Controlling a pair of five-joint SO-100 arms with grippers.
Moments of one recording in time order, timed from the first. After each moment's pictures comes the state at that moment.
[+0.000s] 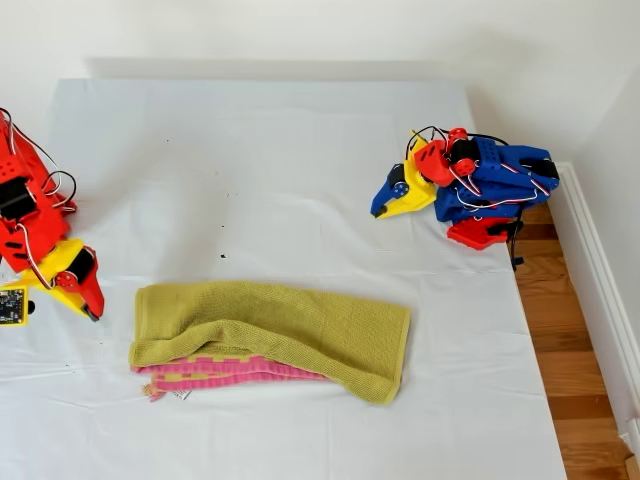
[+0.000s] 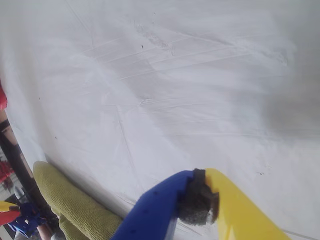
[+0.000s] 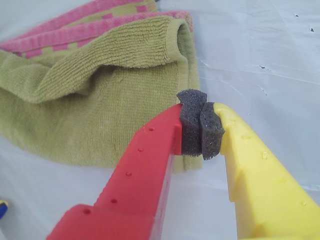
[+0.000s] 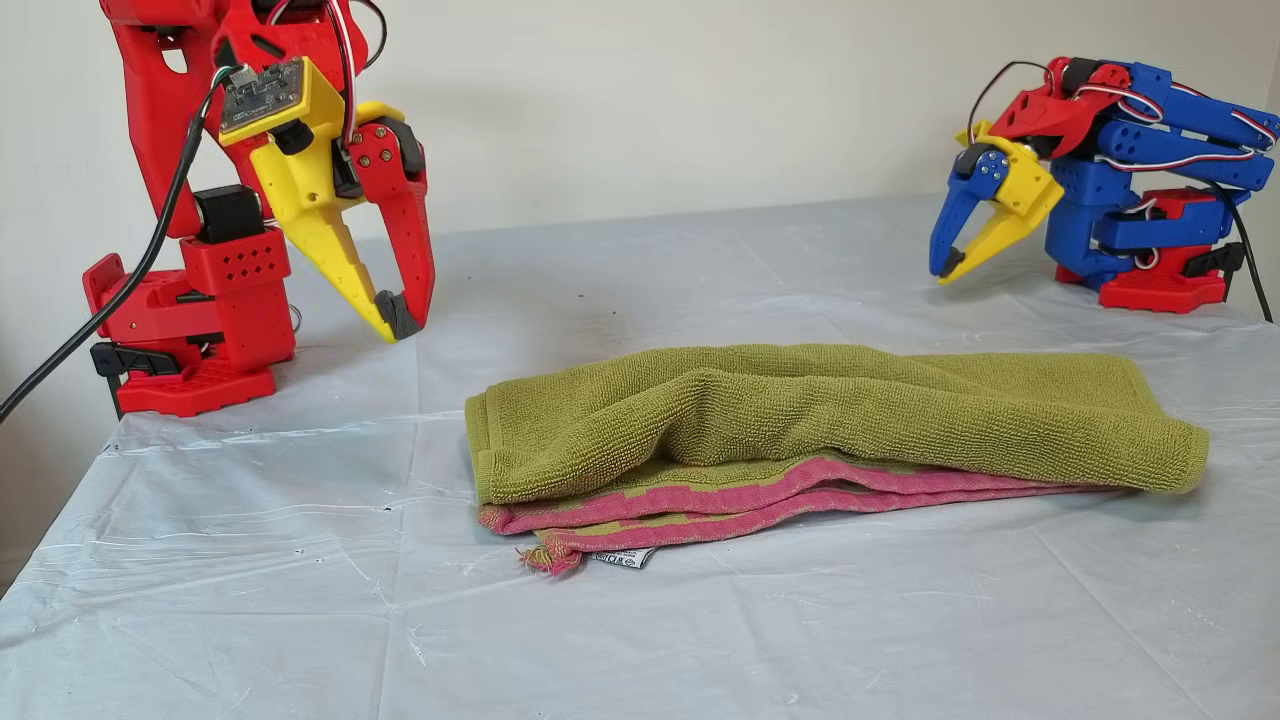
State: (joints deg) arm 0 51.7 114.5 92.3 75.0 -46.5; arm 1 -3.1 193.5 173.7 72.9 10.4
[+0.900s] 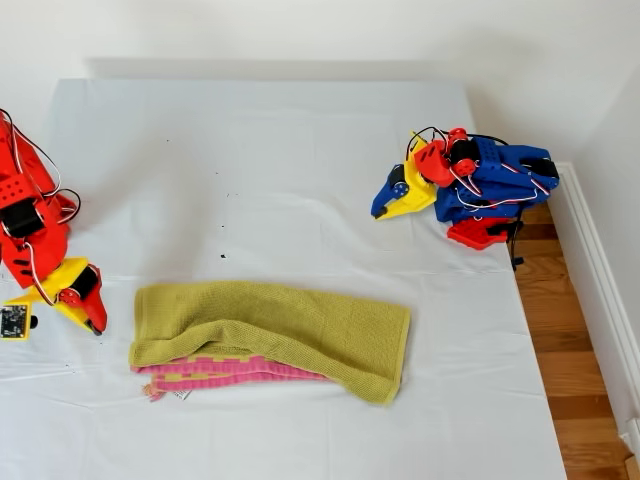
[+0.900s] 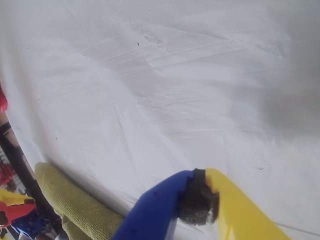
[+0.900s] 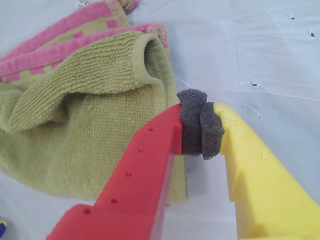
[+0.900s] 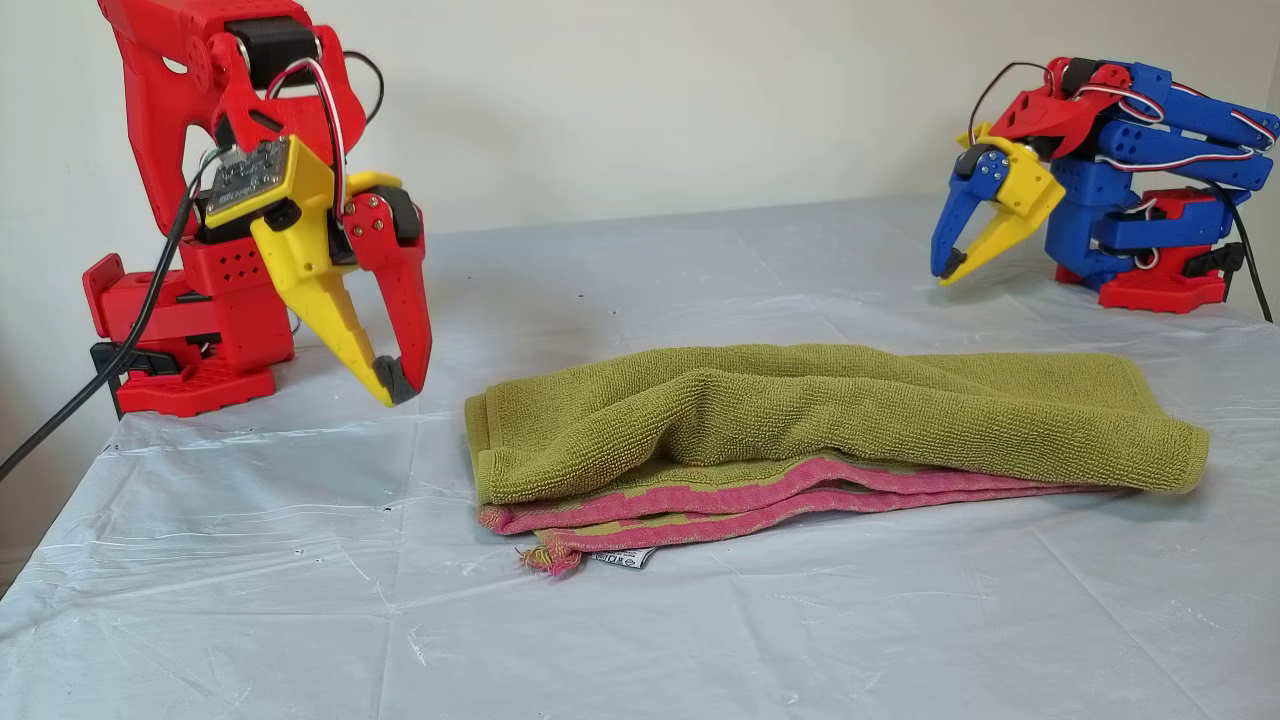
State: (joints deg) arm 0 53.6 115.8 108.5 57.7 -44.0; arm 1 -3.0 193.5 173.7 73.0 11.8
